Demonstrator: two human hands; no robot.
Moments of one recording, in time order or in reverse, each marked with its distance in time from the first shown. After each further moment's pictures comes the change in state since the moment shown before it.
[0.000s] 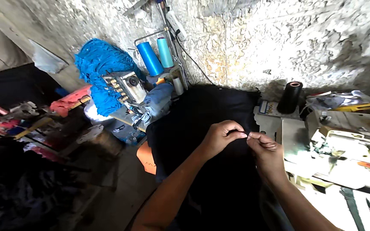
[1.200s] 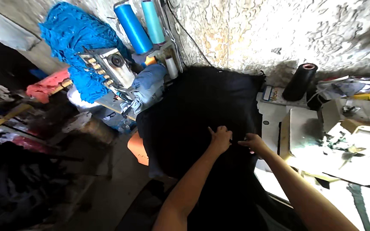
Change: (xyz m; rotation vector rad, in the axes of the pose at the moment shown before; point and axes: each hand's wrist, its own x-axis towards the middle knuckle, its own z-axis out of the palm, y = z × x) left_hand -0.036 -0.134 0.067 0.590 -0.606 -0.777; right_hand 0.061 0.160 -0.054 -0.727 -0.460 0.845
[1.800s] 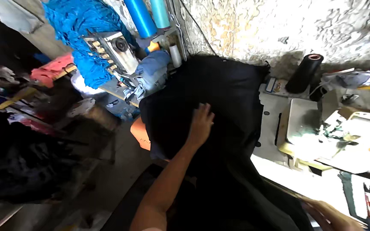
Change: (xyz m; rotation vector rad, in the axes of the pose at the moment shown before) left_hand -0.068 -0.050 0.000 0.159 0.688 0.113; right_hand -0.274 0.140 -0.041 -0.451 0.265 -0.446
